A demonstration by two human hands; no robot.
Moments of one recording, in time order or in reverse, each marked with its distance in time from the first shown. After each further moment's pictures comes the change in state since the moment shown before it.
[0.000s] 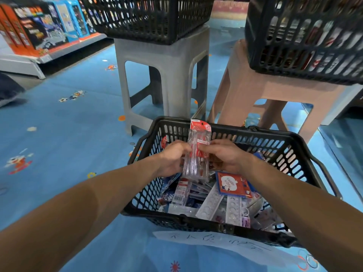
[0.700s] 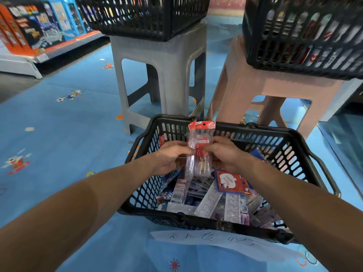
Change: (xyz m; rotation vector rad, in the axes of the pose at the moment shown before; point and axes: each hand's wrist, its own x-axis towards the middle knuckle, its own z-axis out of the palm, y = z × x) left_hand 0.012 -0.010 -0.010 -0.026 0.065 0.014; right_hand -0.001 0.005 0.000 -0.026 0.039 -0.036
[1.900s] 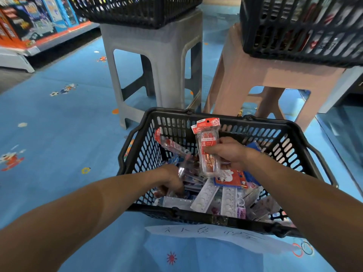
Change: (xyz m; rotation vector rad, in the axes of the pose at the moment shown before) left_hand 0.014 -0.058 0.004 1.324 -0.049 -0.389; right_hand 0.017 0.025 -0.034 -0.172 -0.040 0.167
